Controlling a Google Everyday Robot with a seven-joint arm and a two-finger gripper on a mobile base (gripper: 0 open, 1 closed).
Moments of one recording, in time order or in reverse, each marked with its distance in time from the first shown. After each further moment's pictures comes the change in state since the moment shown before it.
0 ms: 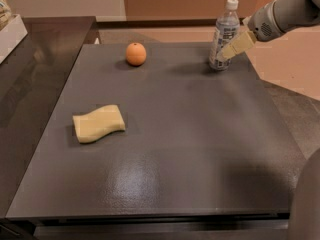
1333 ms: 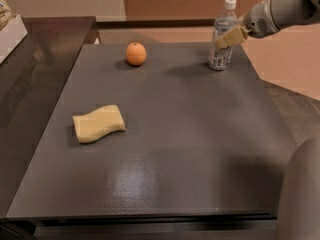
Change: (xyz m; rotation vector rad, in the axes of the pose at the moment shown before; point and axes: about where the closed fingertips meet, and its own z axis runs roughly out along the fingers) arm -0.022 0.002 0.010 -0.061 -0.084 0.032
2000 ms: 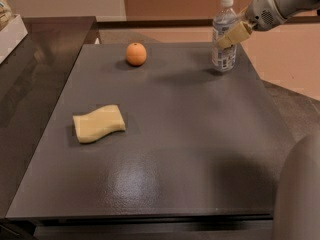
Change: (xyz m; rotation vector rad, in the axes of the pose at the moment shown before) arm -0.011 0.025 -0.024 -0.048 0.092 -0.102
